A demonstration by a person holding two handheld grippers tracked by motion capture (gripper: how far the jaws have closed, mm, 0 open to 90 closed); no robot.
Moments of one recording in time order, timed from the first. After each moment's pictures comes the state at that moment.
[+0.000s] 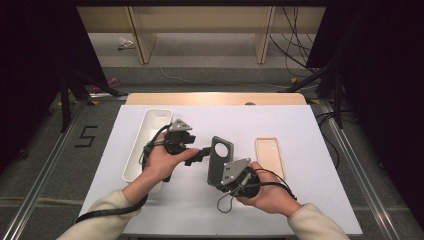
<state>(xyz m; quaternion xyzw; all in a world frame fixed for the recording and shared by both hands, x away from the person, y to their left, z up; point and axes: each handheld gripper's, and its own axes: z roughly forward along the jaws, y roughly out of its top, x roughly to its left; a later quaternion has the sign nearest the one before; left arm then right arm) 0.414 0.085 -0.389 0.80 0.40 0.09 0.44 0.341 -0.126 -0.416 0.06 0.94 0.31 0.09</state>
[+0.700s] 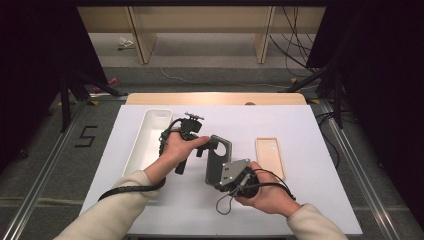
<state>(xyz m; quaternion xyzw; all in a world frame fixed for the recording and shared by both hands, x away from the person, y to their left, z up) 0.452 0.064 -0.404 0.79 0.47 -0.01 0.40 0.339 -0.122 -0.412 0.06 0.94 0.32 0.10</state>
